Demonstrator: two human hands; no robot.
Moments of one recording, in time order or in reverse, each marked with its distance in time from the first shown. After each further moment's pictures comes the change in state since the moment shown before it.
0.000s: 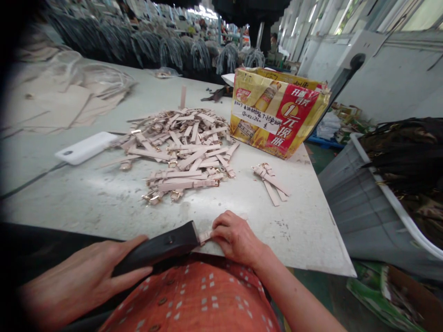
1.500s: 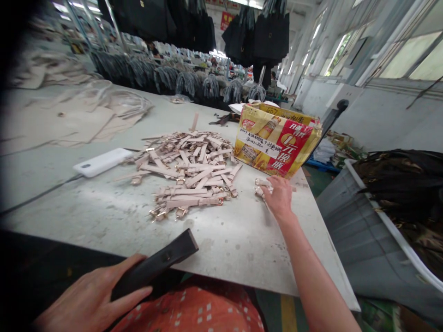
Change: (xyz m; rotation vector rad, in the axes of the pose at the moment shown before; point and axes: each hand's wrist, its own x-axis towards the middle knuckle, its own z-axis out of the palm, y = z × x) left_hand 0.002 -0.026 0.051 -0.146 0.186 -0.084; right_hand 0.062 0.086 -0.125 -0.344 0.511 0.481
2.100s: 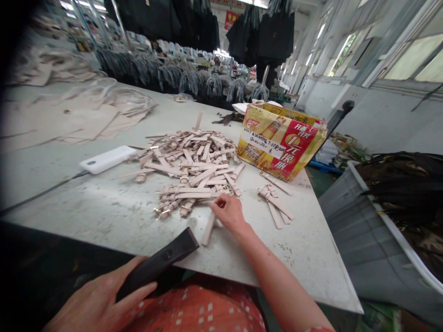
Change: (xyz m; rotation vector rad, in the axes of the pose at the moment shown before) left_hand -0.011 -0.009 0.023 -0.120 0.125 -0.043; right_hand -0.036 -0.097 0.099 0.342 -0.437 0.199
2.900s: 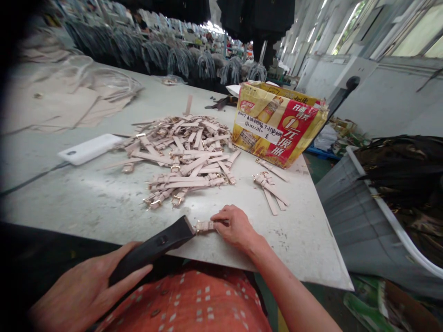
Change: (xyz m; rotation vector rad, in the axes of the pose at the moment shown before) left_hand 0.006 0.032 -0.025 0.139 -0.063 0.015; right_hand -0.073 0.036 -0.022 -0.142 -0.209 -0.215
